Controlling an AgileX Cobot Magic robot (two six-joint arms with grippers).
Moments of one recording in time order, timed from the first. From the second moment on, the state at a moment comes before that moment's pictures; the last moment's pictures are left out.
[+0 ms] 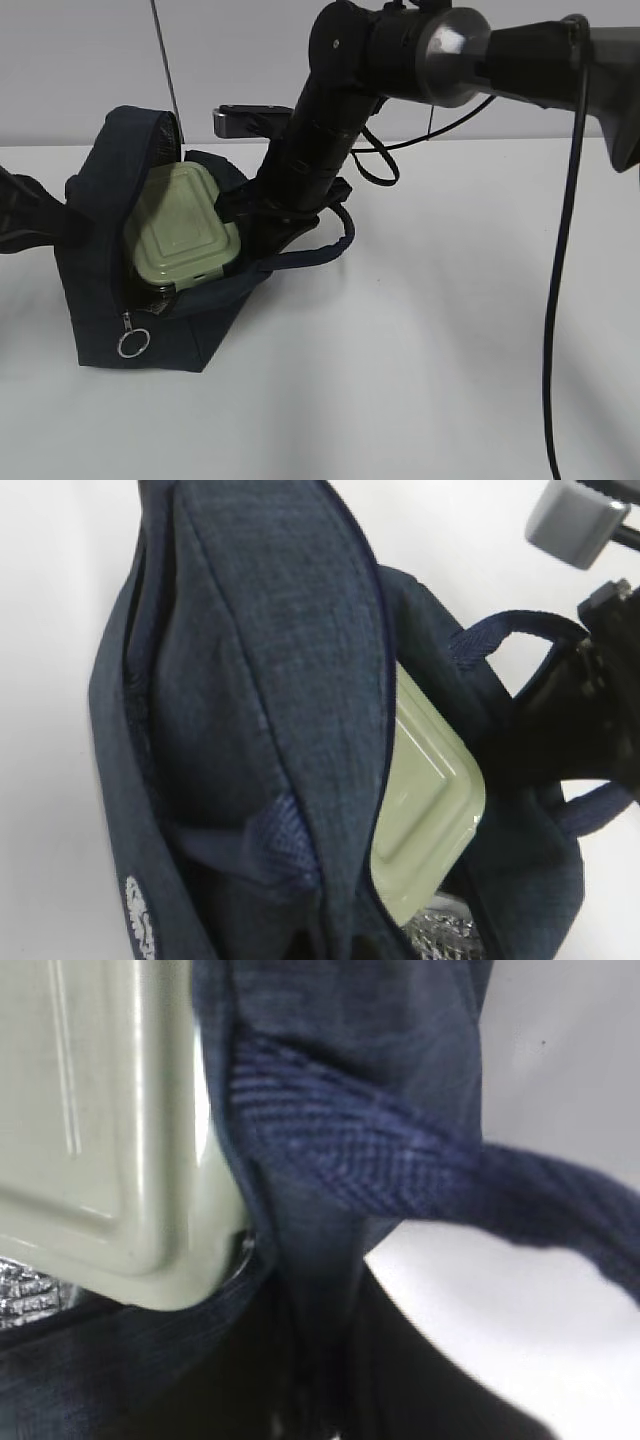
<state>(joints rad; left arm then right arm) -0.11 1.29 -0.78 -0.72 0.59 0.72 0.51 2.28 -1.98 0.41 1.11 -0.24</state>
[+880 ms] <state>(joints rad) -0.29 1.44 -0.94 -0.71 0.64 0.69 0.39 2.02 -1.86 0.34 1.23 -0.29</state>
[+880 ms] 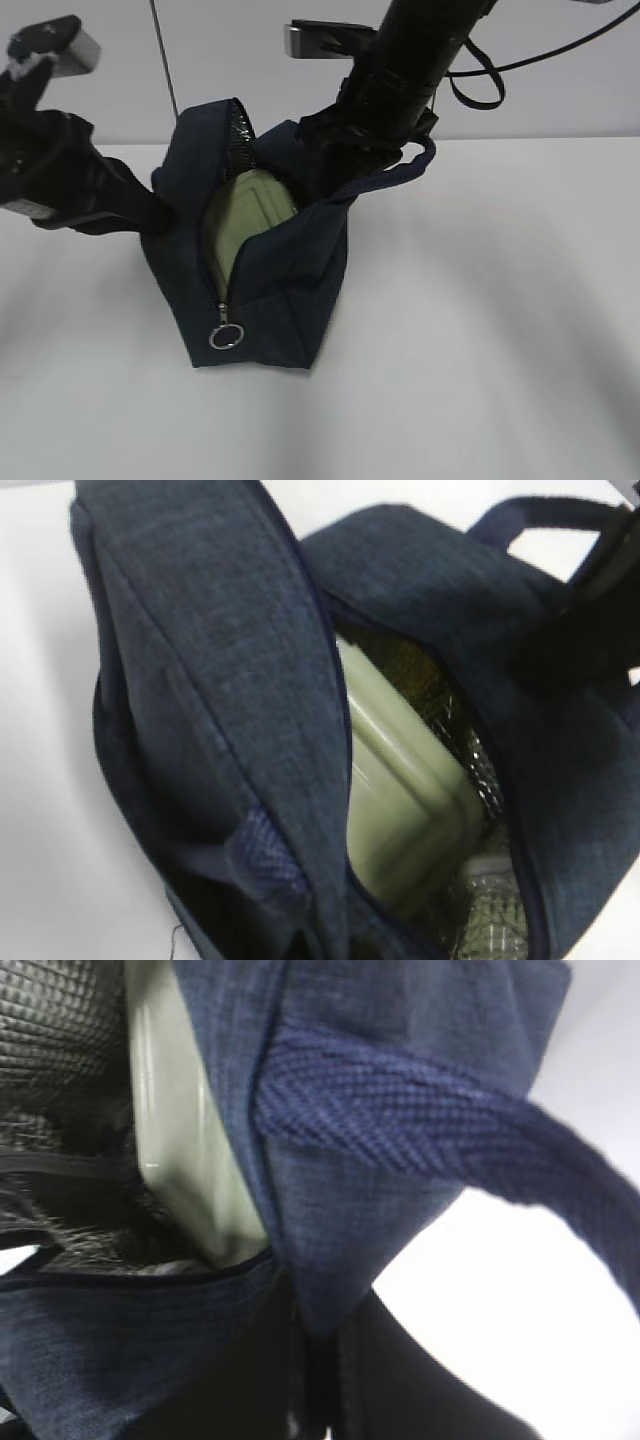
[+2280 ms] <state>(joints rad) -0.35 1.35 -0.94 -0.64 0.57 0.68 0.35 1.76 -1.59 0.58 1.11 -0.52</state>
